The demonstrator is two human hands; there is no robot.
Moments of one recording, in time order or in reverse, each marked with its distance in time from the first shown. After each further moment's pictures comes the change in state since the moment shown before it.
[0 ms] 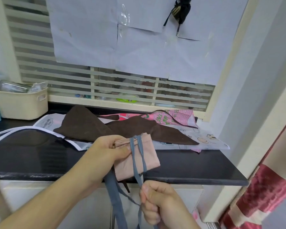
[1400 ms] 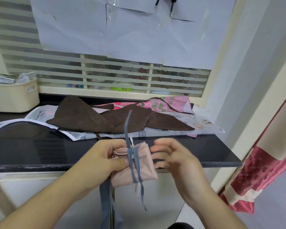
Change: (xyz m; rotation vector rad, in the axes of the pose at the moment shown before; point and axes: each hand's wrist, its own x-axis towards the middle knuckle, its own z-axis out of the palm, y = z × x) left_hand -0.015 -0.025 0.005 0.191 -0.209 0.039; right_hand -0.002 -0.034 -0.035 -0.036 0.269 -0.275
